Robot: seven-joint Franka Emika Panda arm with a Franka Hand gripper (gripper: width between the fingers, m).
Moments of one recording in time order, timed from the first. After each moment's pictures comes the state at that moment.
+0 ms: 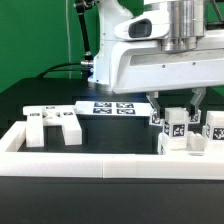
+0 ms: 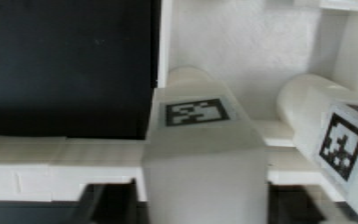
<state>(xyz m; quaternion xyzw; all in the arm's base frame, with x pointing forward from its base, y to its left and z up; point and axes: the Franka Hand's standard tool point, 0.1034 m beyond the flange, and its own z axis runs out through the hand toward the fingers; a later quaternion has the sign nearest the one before) 0.627 0.057 0.084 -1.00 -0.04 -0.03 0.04</state>
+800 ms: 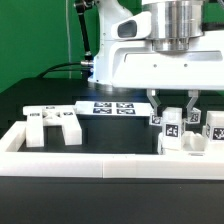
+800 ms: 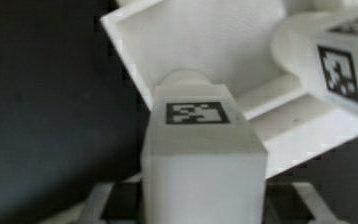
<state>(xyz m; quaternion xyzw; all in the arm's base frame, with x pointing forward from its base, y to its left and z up) 0.626 0.053 0.083 -0.96 0.26 -0.02 0.05</state>
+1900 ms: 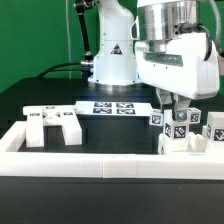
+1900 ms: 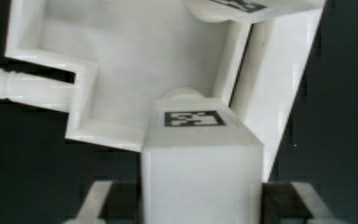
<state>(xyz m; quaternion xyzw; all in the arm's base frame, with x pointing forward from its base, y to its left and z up) 0.626 0.054 0.082 -0.79 0.60 0.01 0.07</state>
